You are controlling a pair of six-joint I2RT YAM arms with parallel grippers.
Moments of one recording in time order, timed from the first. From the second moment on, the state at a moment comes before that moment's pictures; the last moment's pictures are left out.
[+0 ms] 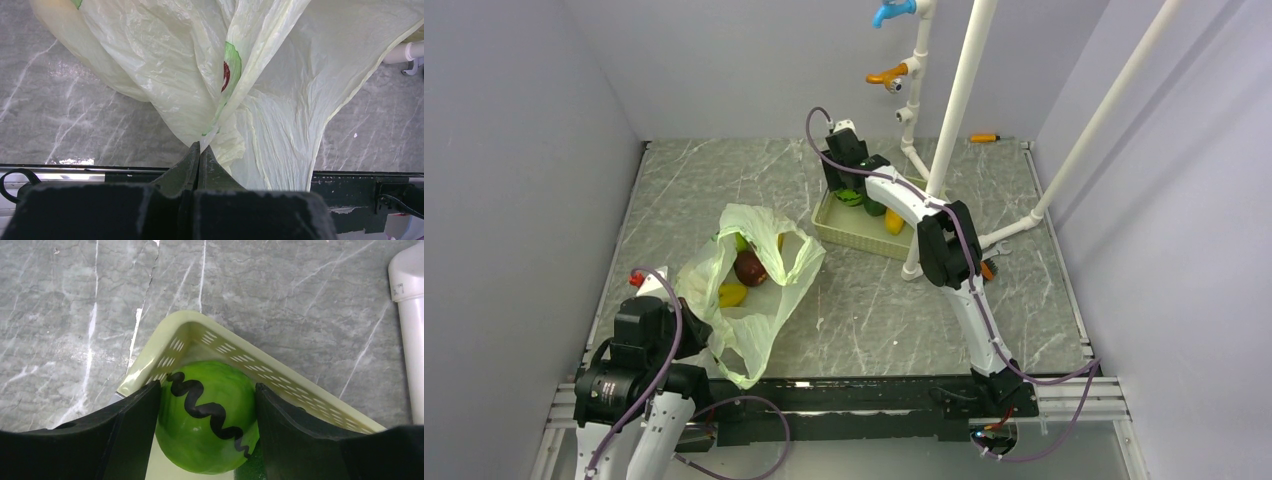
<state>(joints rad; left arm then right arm) -0.14 0.26 0.75 -1.19 0.06 -0.49 0.57 2.41 2.11 -0.43 0.33 0.15</state>
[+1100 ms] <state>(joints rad) -0.14 0.35 0.75 -1.19 0.05 -0.49 0.95 1.46 1.55 -0.32 -0.11 0.13</state>
